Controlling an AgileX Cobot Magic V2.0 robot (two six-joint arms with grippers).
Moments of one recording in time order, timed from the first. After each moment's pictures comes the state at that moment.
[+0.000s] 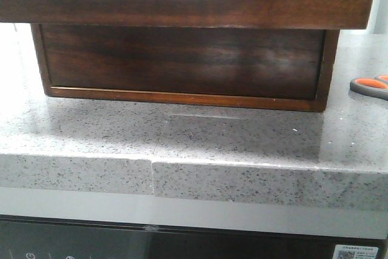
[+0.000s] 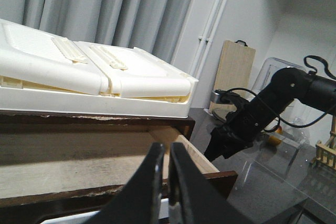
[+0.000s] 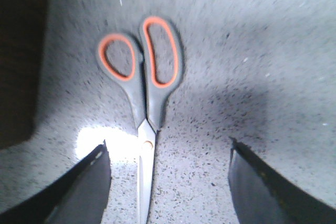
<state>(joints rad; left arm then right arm) -0.35 0.37 -0.73 -1.00 0.53 0.56 -0.04 1.39 -1.29 0.02 1.16 0.08</state>
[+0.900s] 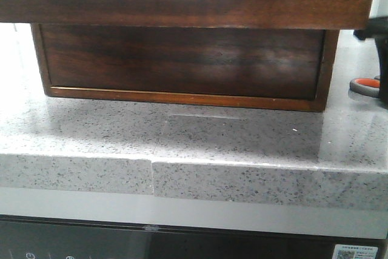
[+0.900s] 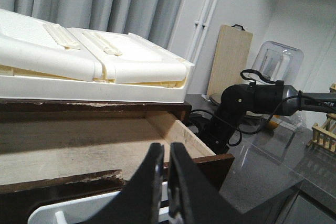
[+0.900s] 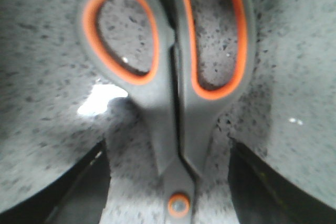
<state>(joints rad) -0.35 0.37 -0.73 -0.99 0.58 0.56 0.02 1.58 -1.13 0.02 0.96 0.15</state>
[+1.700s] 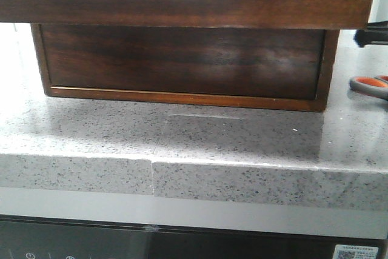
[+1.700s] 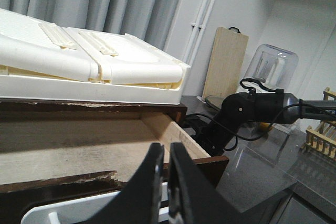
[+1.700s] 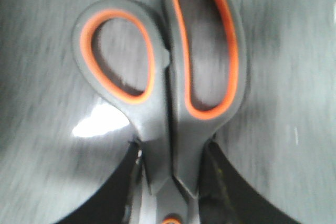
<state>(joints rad) -0.35 0.37 -0.73 -1.01 0.59 0.56 0.02 1.51 -1.07 0.02 0.87 0.15</state>
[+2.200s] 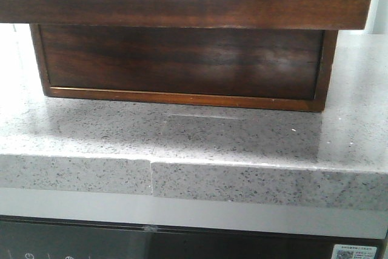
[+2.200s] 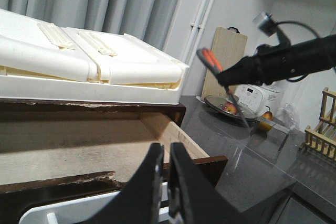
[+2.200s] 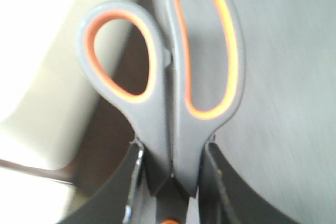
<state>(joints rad) -0.35 0.37 -0.73 -1.01 0.59 0.56 0.06 1.10 -1.45 0.07 0.98 0.05</state>
